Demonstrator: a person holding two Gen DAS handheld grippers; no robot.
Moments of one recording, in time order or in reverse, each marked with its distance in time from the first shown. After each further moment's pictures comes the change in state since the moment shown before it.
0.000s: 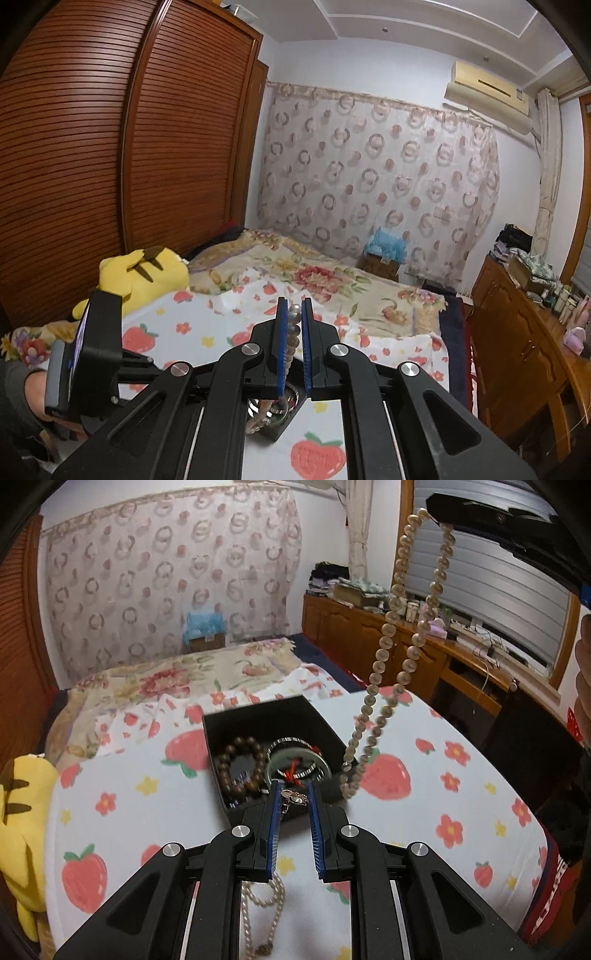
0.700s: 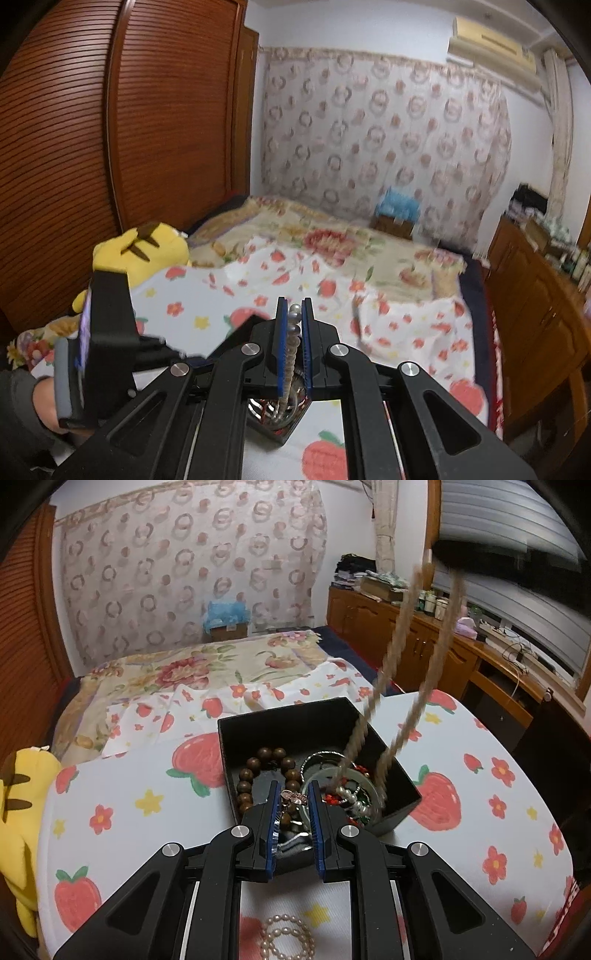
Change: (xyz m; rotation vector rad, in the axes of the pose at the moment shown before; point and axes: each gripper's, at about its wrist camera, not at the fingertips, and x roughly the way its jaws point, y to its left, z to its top) left arm 0.057 0.021 0.014 -0.049 0.034 0.081; right arm 0.082 -0.014 -0.036 0.074 0.159 0.052
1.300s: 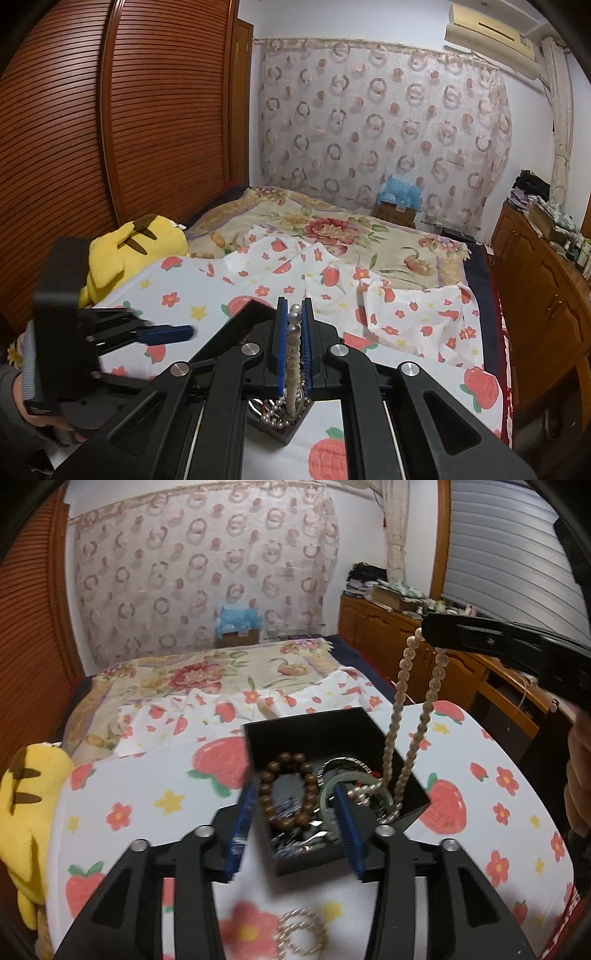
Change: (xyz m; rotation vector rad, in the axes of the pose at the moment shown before) left arm -0.018 0.011 -0.006 -0.030 -0.035 0.044; right arm 0.018 0.007 -0.011 0.022 0.015 0.011
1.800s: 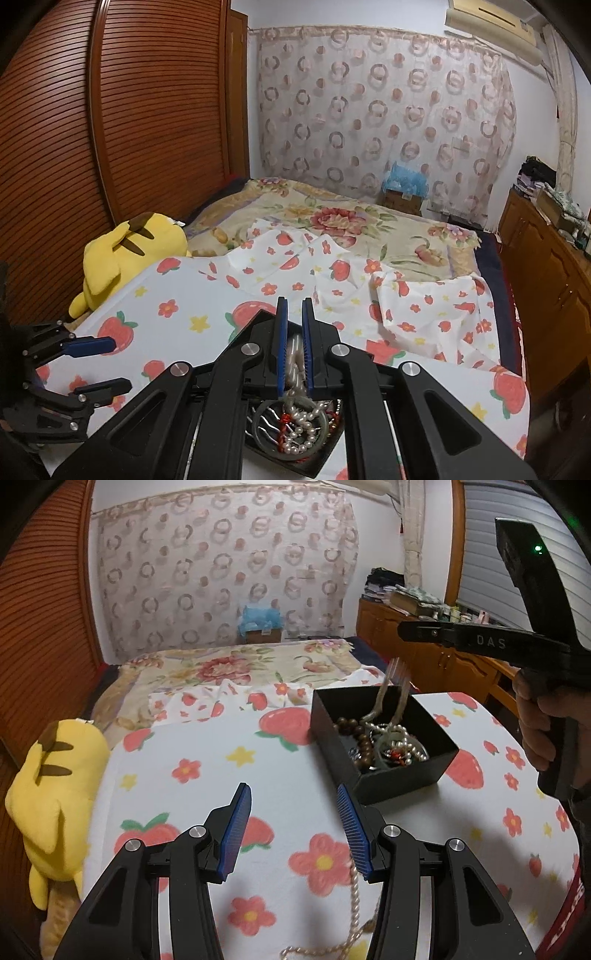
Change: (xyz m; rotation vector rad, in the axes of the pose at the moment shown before) left arm -0.053 0.052 -0.043 -0.032 -0.004 0.039; right arm 0.049 0.013 0.011 0.031 0.046 0.014
